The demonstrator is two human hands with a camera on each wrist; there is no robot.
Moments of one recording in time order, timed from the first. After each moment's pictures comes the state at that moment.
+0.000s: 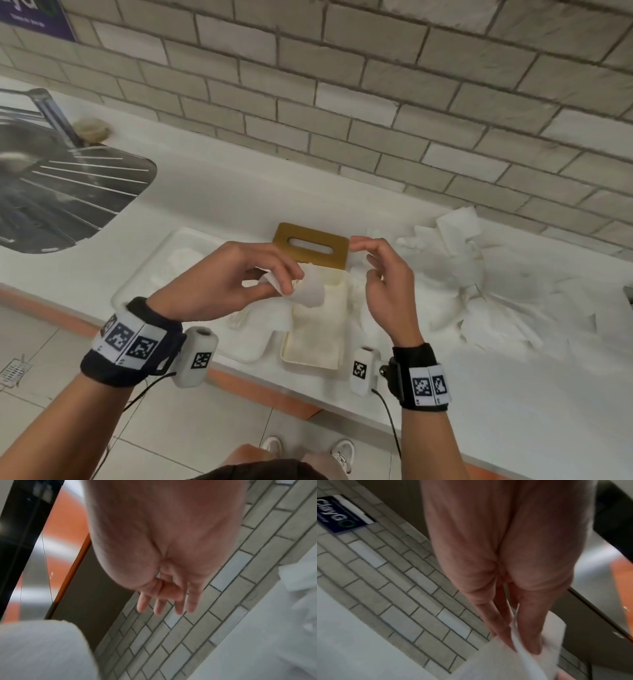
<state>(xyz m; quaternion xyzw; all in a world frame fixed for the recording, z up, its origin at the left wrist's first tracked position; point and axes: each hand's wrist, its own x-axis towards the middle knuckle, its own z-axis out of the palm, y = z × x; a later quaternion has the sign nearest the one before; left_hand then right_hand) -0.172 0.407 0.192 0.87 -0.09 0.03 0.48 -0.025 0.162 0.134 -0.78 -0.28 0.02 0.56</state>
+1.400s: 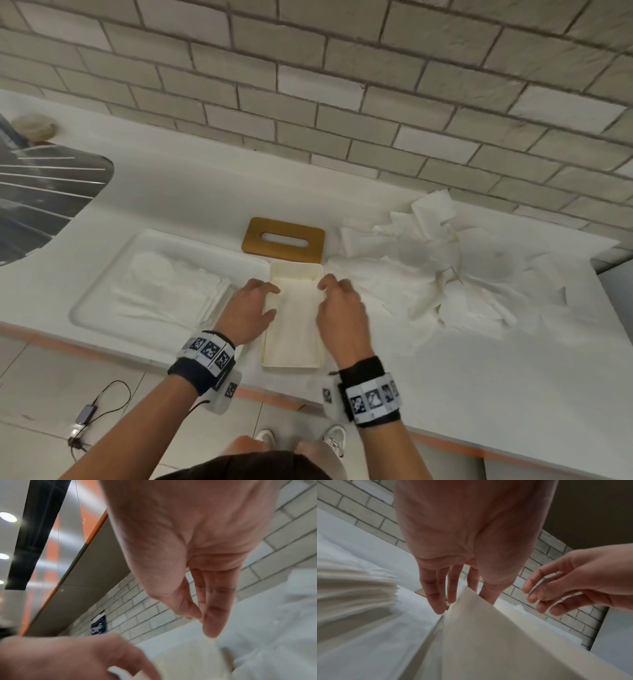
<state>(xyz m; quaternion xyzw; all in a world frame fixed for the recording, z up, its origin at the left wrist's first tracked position) -0.103 0.366 0.010 0.94 0.16 -0.08 0.31 -0.041 0.170 0.059 -0.95 -0.20 0.07 0.21</state>
